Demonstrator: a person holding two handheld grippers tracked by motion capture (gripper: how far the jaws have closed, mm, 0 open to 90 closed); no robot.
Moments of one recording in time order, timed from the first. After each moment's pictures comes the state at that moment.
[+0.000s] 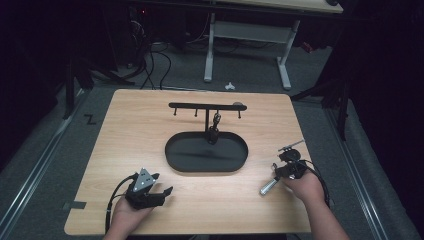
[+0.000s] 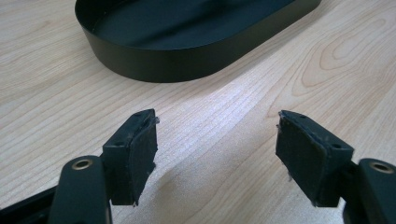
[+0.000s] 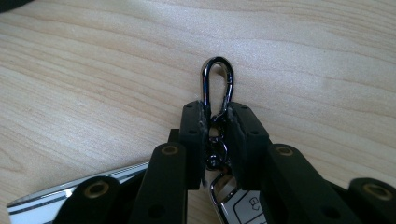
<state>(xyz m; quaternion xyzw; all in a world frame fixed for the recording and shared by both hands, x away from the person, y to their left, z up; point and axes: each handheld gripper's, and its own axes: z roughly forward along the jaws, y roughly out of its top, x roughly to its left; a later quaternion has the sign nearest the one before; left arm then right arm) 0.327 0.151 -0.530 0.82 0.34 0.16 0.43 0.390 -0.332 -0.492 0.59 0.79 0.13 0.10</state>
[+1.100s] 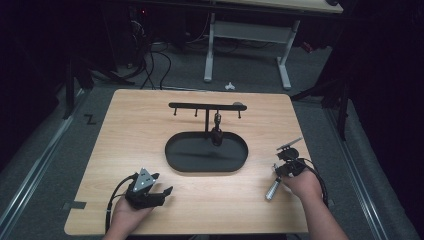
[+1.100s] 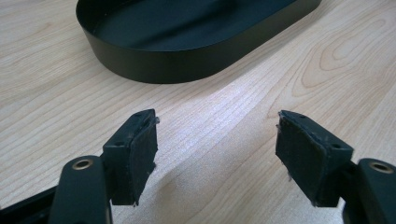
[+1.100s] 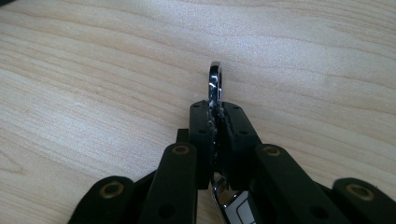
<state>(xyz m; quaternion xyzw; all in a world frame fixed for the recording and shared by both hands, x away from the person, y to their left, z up) 0.327 0.151 -0.529 0.82 0.34 0.16 0.43 0.395 -0.328 -0.490 0.59 0.80 0.10 0.09</state>
